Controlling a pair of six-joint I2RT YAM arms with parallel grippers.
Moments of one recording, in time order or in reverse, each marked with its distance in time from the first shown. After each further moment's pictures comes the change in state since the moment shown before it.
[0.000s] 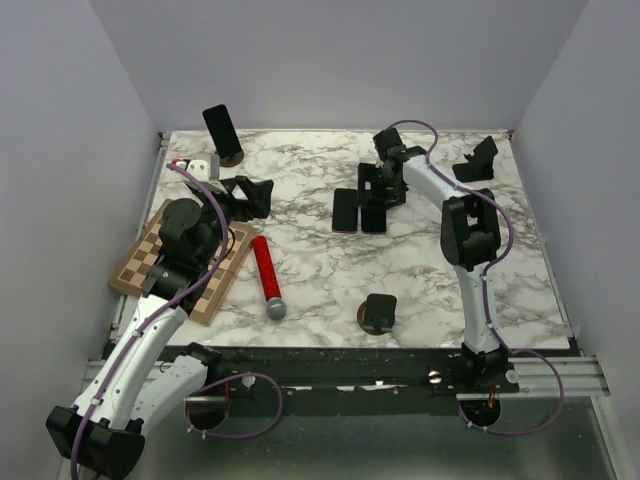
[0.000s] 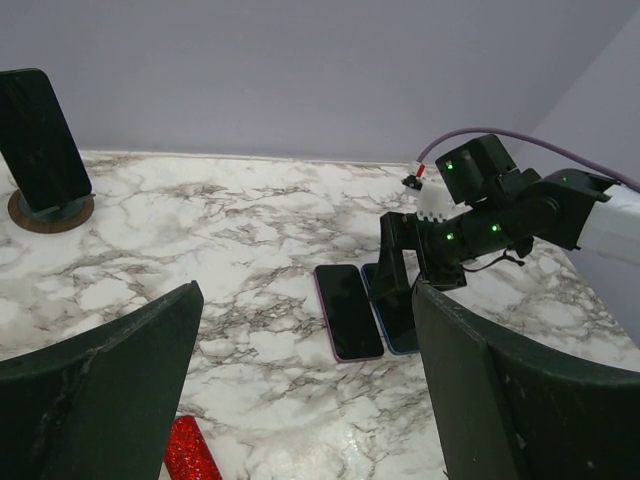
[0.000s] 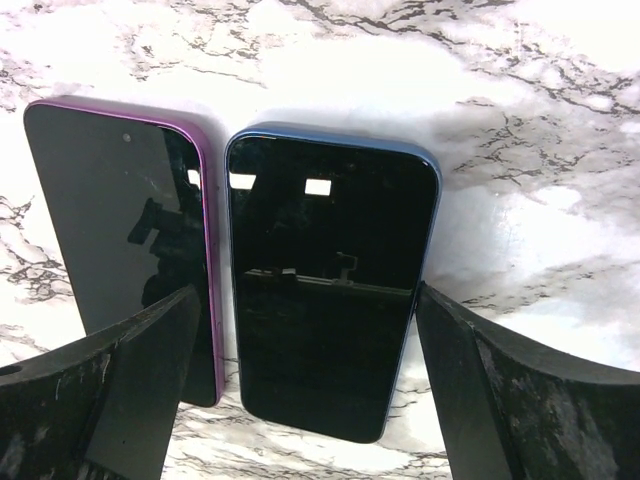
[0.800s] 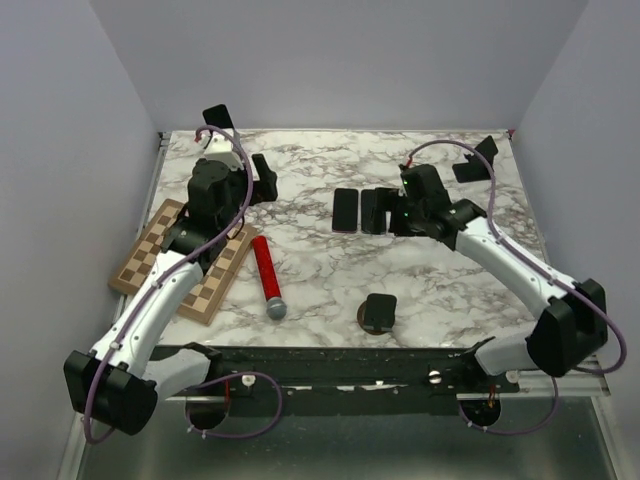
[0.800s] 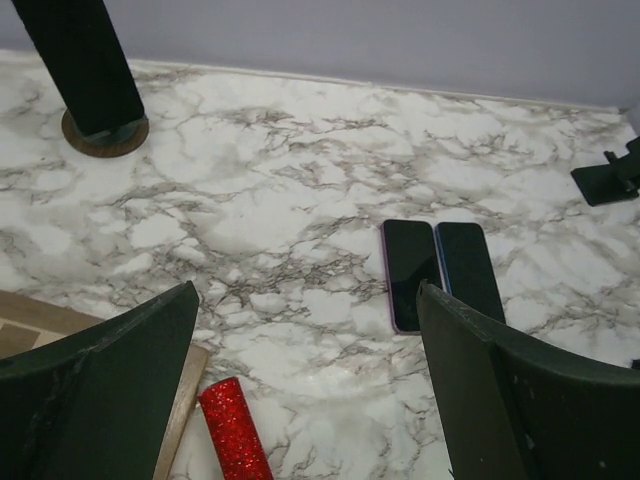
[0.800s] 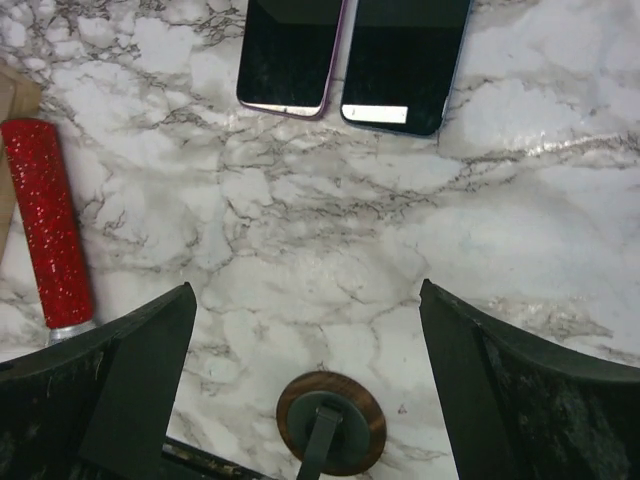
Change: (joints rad) left arm 0.003 0.245 0.171 -0.145 -0.097 0.023; right arm 0.174 -0.847 -0.728 0.174 0.109 0.103
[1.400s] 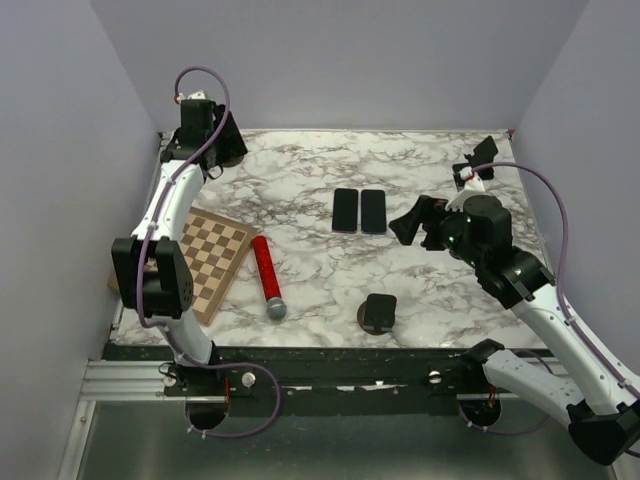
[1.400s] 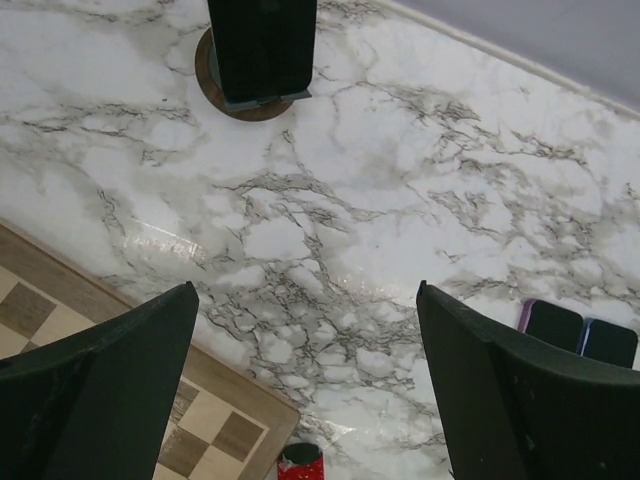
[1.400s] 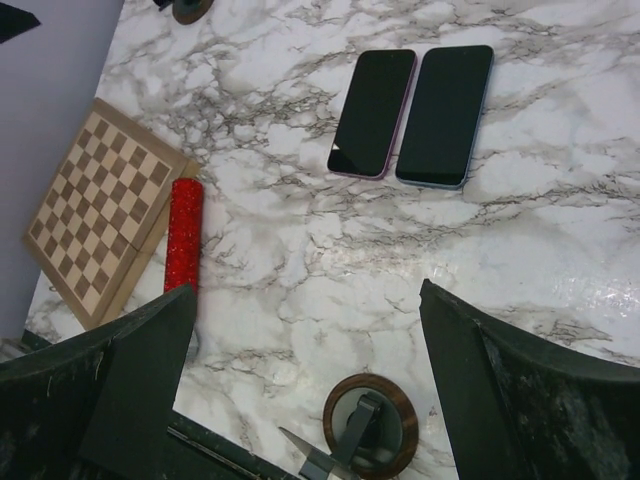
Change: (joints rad) left arm 0.309 0.611 0.537 -0.308 0.055 -0.087; right arm -0.009 -0.567 -0.262 0.124 0.001 0.056
